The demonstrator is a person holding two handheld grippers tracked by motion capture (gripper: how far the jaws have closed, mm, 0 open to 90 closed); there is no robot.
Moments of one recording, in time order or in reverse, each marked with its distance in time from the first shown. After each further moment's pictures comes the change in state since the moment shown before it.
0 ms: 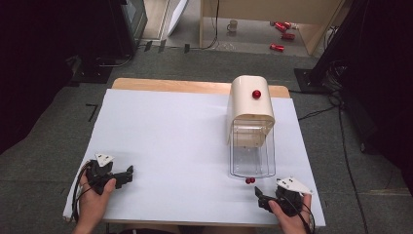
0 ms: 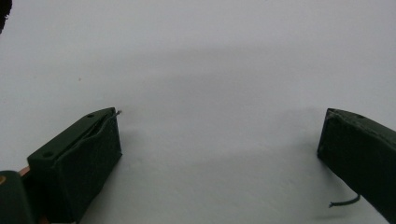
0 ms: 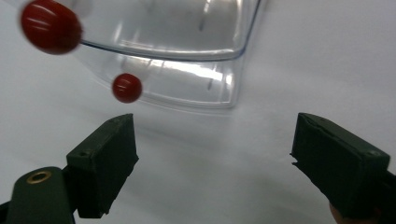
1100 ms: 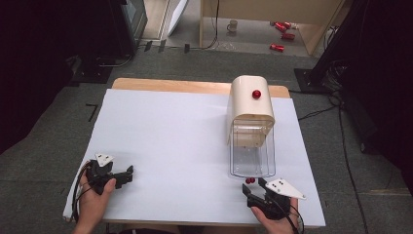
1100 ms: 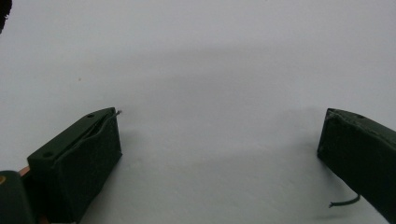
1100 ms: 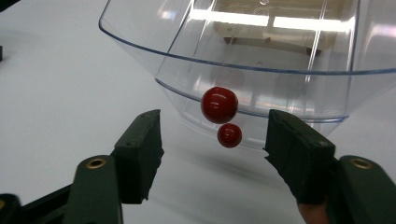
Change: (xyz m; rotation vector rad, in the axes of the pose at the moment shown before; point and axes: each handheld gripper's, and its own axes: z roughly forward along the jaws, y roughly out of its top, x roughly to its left) left arm 0.000 0.000 0.000 0.000 0.000 0.000; right arm 0.044 0.016 -0.015 -0.102 0.092 0.023
